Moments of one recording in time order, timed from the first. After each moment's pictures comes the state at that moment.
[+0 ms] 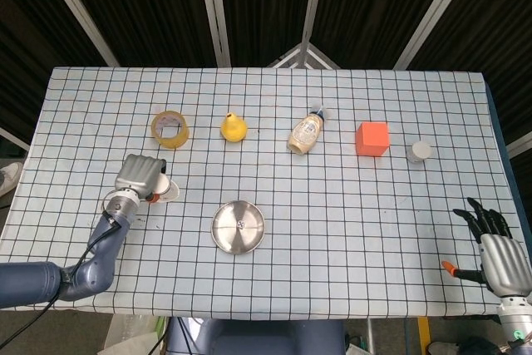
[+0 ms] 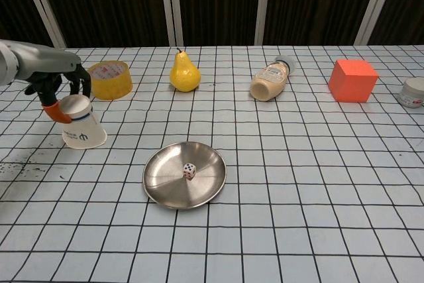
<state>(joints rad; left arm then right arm) -1.03 -1.34 -0.01 -1.68 0.37 1.02 0.76 0.08 -1.01 0.05 -1.75 -1.41 1.36 0.11</state>
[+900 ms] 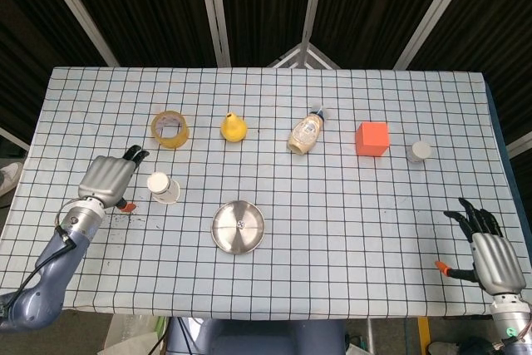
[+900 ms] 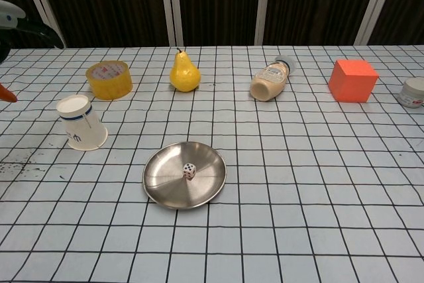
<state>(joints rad) -0.92 -0.98 0.01 -2.06 0.58 1.10 0.67 0.09 -1.03 0.05 -1.76 -1.41 1.35 0.10</state>
